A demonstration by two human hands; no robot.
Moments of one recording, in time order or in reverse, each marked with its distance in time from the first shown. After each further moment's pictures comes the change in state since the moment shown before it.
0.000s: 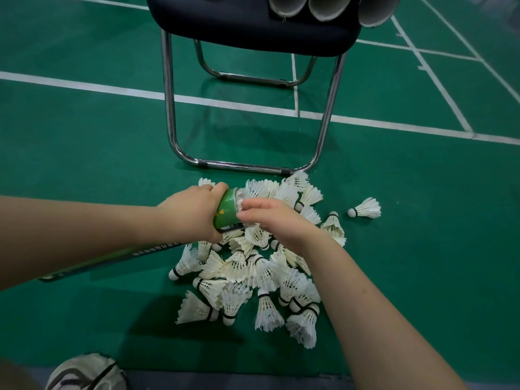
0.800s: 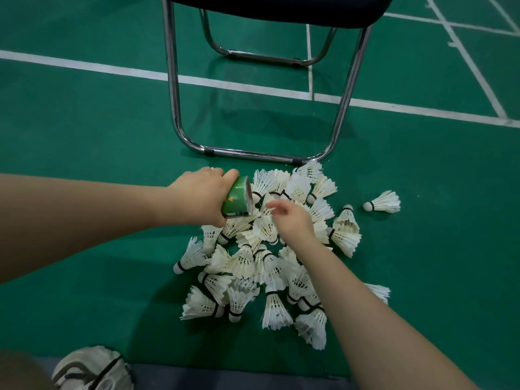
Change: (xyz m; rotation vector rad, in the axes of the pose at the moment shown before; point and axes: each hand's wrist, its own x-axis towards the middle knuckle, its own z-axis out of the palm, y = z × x) left_hand 0.036 -0.015 0.008 0.132 -0.013 0.039; right_hand 0.057 0.075 -0.007 -0.177 0.505 0.178
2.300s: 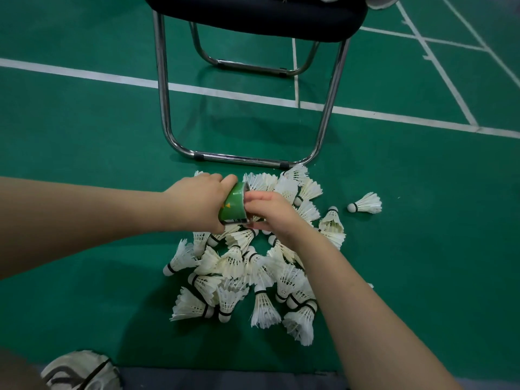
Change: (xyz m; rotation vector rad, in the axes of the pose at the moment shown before) left_hand -0.010 0.019 -0.006 -0.011 0.027 0.060; right_hand -0.036 -0.049 -0.024 0.275 -0.388 -0.120
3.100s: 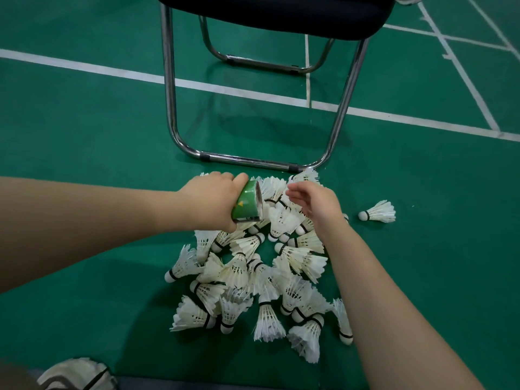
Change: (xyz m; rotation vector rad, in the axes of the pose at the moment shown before) left_hand 0.028 -0.007 0.002 -0.006 -0.010 -0.044; right_hand 0.038 0.012 -0.057 0.219 0.426 0.114
